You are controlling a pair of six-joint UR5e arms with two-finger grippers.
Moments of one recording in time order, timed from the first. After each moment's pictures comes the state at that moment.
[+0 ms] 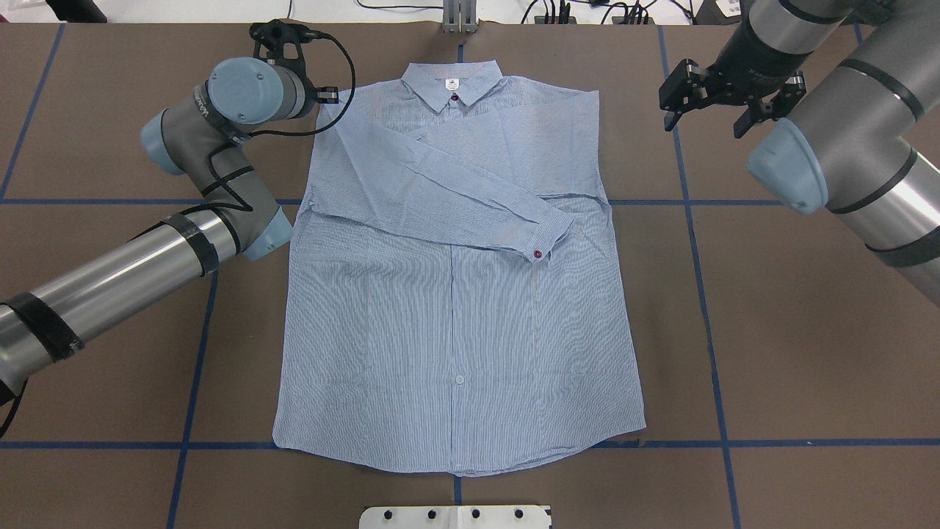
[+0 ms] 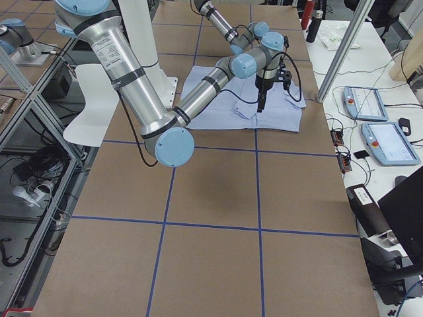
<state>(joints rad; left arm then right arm) -0.81 -2.40 -0.87 -2.43 -1.53 -1.00 1.04 -1.02 1.78 -1.81 2.23 0.81</state>
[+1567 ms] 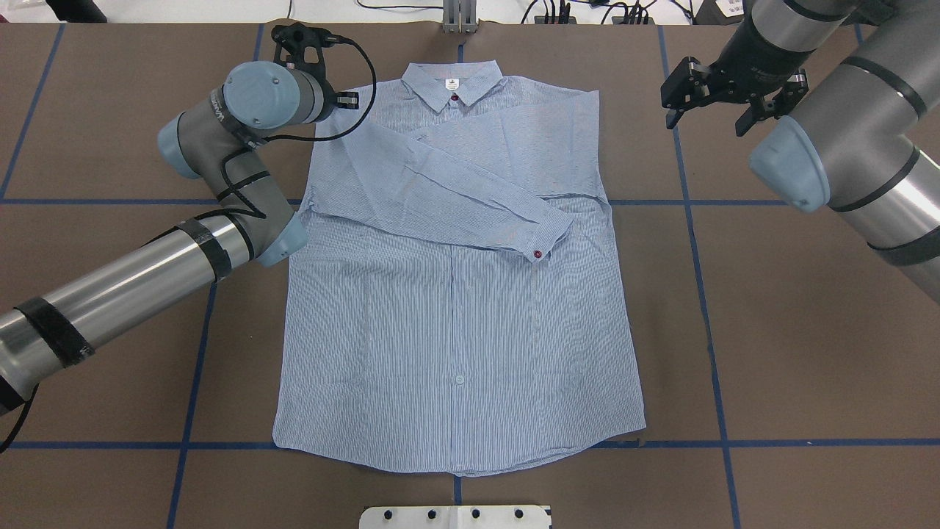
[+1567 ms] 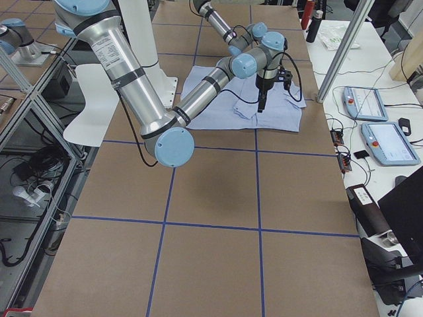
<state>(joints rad) -0.78 -2.41 -0.89 -2.43 -1.55 -0.99 1.04 -1.02 1.78 -1.81 2.23 0.81</state>
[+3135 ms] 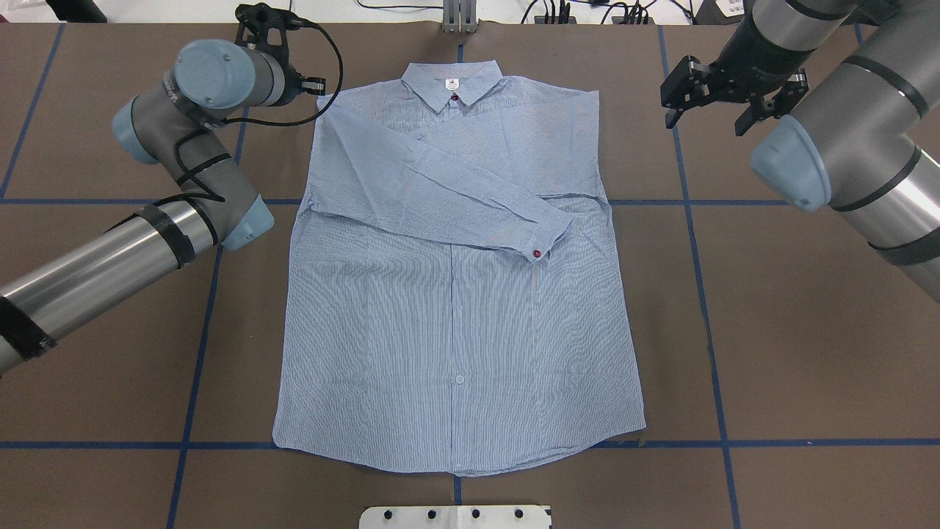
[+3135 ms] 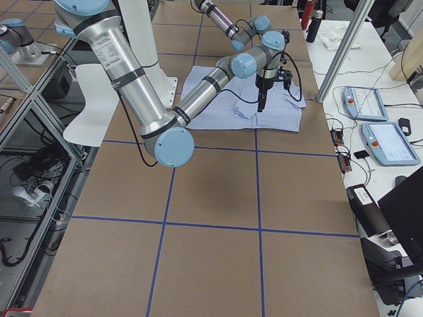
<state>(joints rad) -0.85 -2.33 -0.99 -2.43 -1.62 -0.88 1.04 -1.02 1.79 -1.81 2.24 0.81</state>
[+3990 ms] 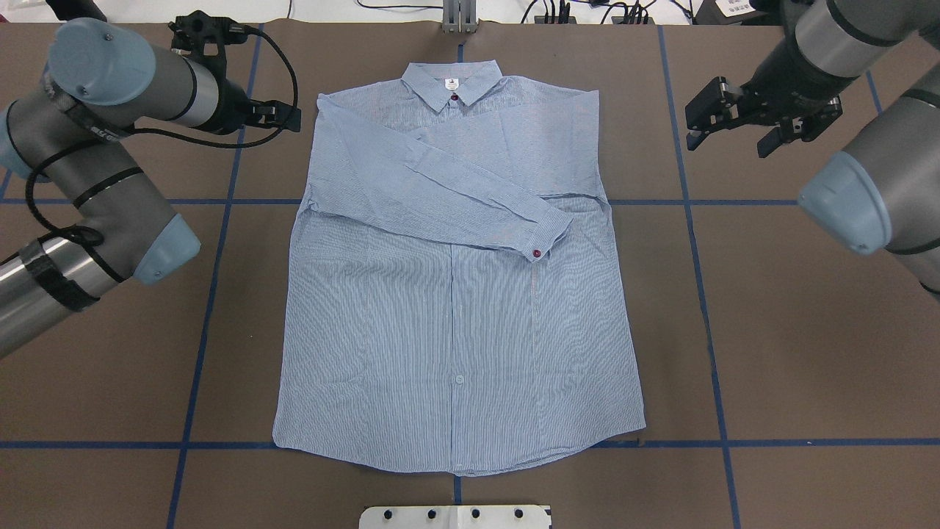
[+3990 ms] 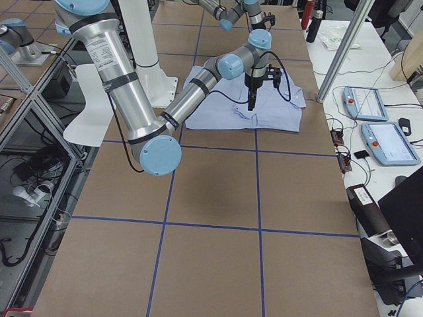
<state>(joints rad) -0.88 -2.07 -1.56 -2.08 -1.88 -0.96 1.04 -1.14 1.96 -1.81 2.27 0.81</state>
